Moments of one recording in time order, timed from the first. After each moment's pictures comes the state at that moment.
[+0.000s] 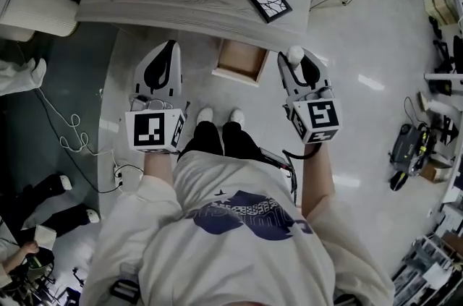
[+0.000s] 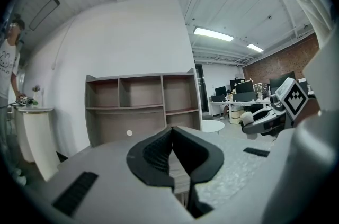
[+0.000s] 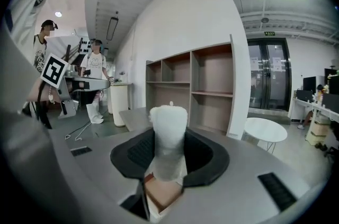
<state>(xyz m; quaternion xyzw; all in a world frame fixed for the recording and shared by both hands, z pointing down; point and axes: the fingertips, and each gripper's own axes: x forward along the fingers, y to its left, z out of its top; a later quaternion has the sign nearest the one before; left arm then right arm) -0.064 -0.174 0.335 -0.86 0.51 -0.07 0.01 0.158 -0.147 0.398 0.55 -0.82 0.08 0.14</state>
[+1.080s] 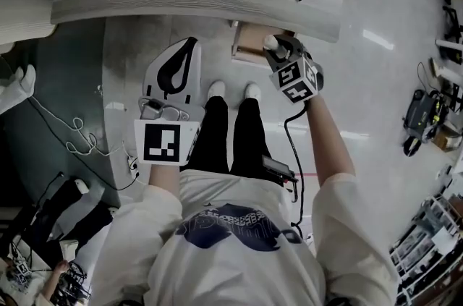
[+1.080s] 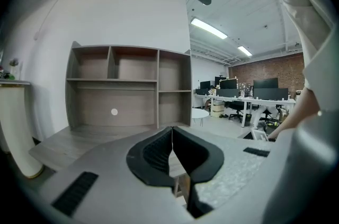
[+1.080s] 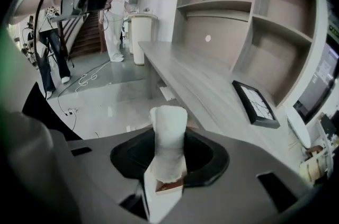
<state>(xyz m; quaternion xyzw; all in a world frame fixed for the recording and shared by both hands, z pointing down) -0.087 -0.234 0.440 -0.90 0.42 -0.11 -0.06 0.064 -0.199 0.676 0.39 -0.80 0.13 0.44</state>
